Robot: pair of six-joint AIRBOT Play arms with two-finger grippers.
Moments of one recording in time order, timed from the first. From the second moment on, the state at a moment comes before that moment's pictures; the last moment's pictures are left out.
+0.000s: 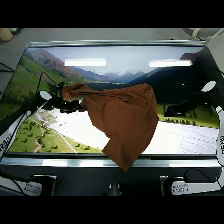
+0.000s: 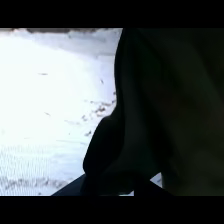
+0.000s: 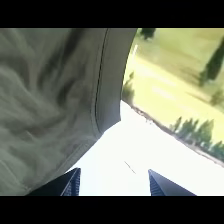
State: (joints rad) left arm -0.07 -1.65 1.15 0.92 -0.85 -1.38; right arm -0.28 -1.58 1.29 -1.16 1.42 0.92
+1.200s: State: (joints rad) left arm -0.08 -1.54 1.15 0.91 -0.84 -1.34; right arm -0.06 -1.32 0.69 -1.03 1.16 1.03
